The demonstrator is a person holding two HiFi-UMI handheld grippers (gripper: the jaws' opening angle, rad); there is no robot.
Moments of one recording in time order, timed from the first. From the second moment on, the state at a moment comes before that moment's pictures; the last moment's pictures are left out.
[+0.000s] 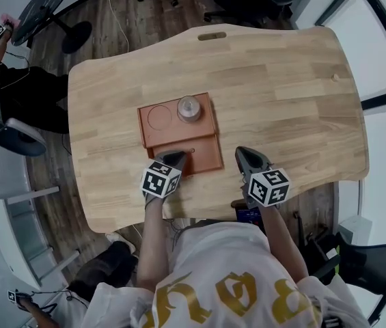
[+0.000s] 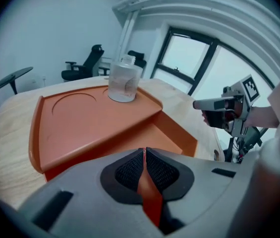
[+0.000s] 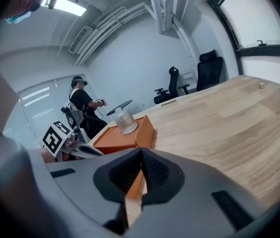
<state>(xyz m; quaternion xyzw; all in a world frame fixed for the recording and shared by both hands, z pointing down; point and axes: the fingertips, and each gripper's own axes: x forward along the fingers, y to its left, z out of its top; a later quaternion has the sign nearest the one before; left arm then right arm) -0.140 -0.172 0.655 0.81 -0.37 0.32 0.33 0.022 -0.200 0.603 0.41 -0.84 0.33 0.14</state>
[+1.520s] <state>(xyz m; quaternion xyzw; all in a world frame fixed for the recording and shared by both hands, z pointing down) -0.126 -0.170 0.700 0.79 -0.30 0.50 0.19 0.030 -0.217 0.615 0.42 -0.82 0.37 0.13</state>
